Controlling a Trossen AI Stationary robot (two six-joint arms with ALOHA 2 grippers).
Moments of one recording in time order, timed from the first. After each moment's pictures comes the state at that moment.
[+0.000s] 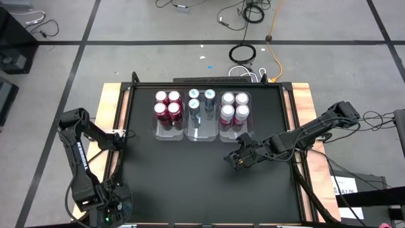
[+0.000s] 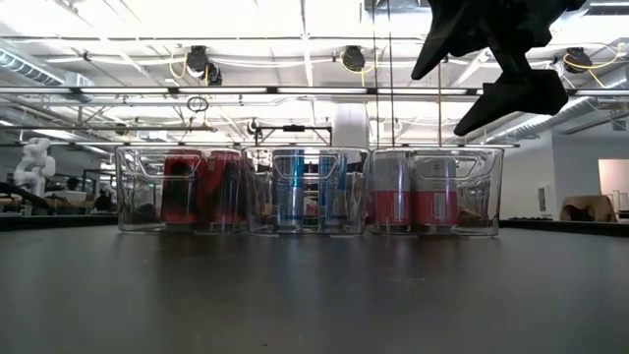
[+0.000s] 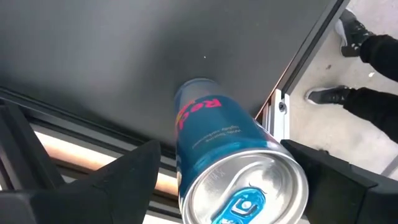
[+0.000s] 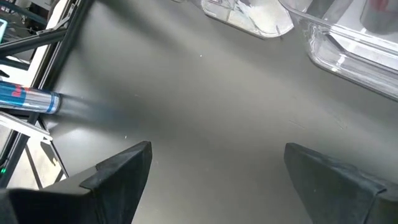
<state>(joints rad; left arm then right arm) -1.23 1.52 1.16 -1.01 0.01 -1.71 0.39 1.37 0.91 -0.42 0.35 1.36</state>
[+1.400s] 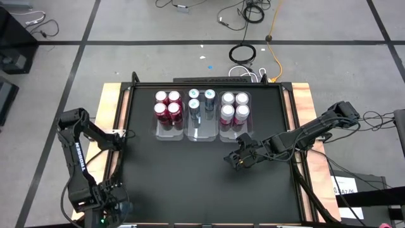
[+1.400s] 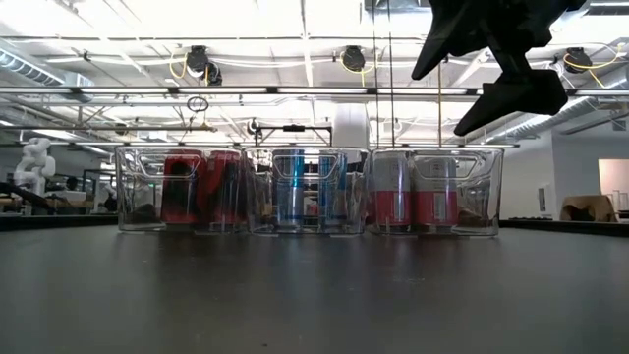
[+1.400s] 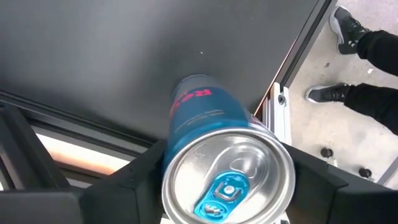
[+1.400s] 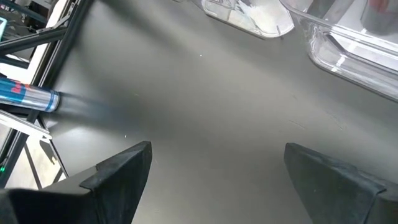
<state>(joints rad) -1.27 1.52 1.16 -1.01 -0.02 -1.71 0.39 1.37 0.91 -0.42 0.35 1.36</state>
